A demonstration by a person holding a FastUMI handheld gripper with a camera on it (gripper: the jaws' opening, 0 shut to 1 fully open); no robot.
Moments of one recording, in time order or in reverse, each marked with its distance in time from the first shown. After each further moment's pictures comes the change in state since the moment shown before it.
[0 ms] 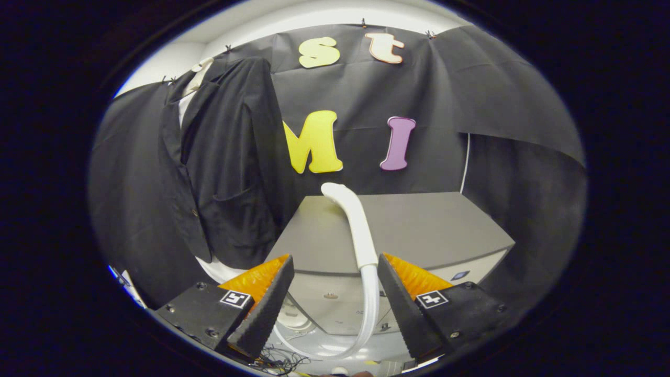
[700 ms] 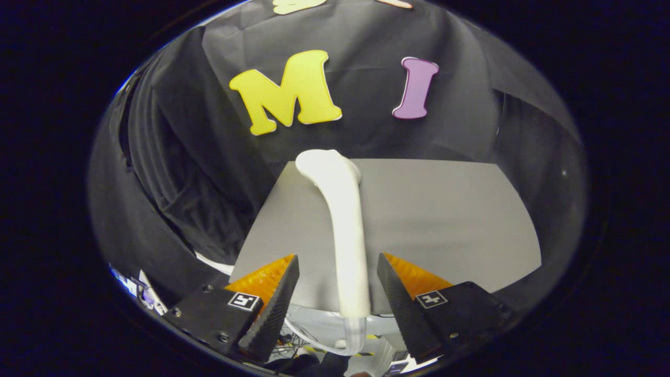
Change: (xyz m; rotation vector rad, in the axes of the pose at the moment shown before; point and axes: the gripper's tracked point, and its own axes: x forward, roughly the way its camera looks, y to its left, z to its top) arm 0.128 -0.037 0.007 0.052 0.403 0.046
